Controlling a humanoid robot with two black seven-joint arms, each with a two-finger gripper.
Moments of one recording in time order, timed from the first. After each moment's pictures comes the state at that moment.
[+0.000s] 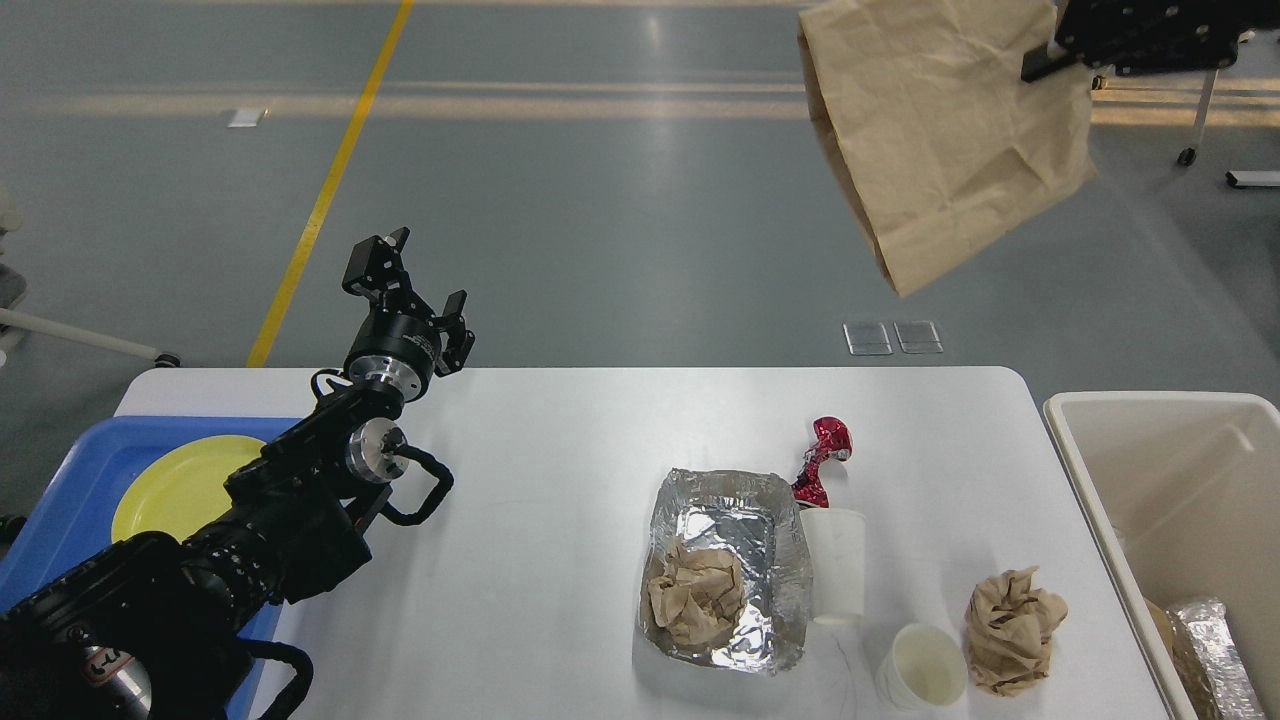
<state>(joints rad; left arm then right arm) -0.87 -0.03 -0.69 -0.24 0.03 -0.19 -0.46 2.32 -0.69 -0.88 0.99 -0.27 0.96 -0.03</state>
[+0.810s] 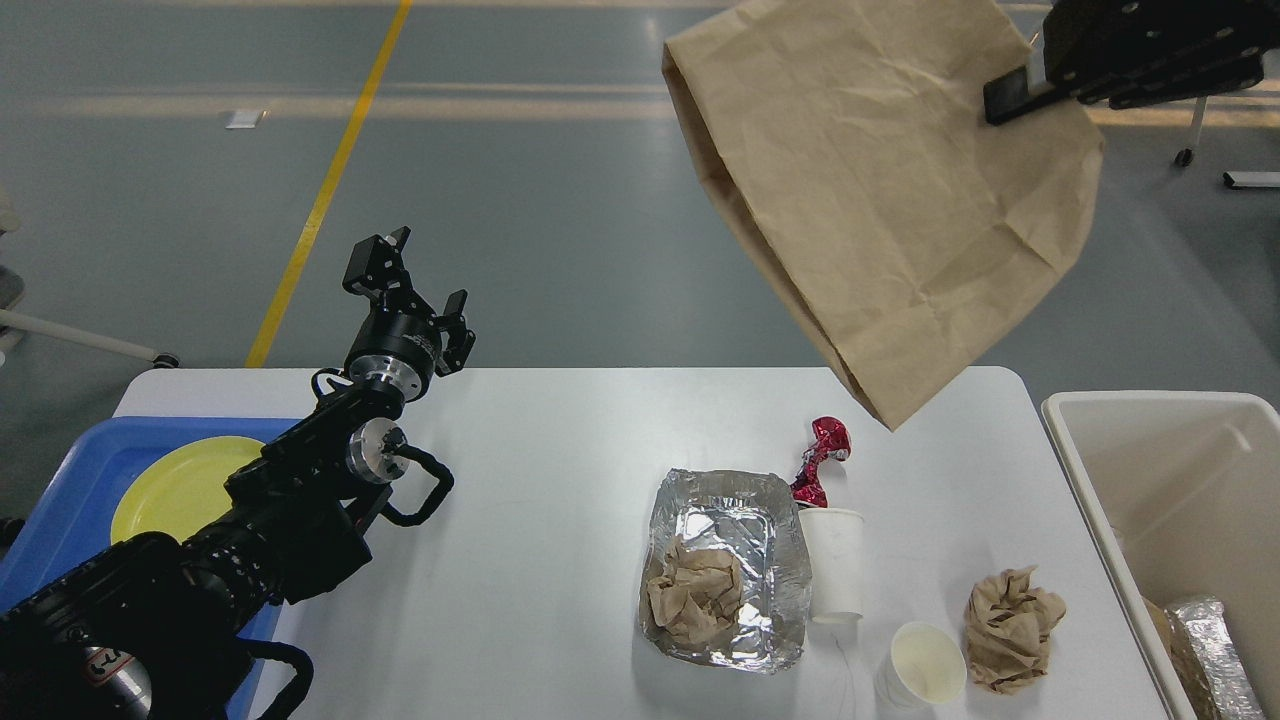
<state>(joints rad) -0.87 -0.03 -0.69 -0.24 0.03 -0.19 -0.46 2.59 -0.89 -0.82 1.45 -0.28 0.96 -0.13</state>
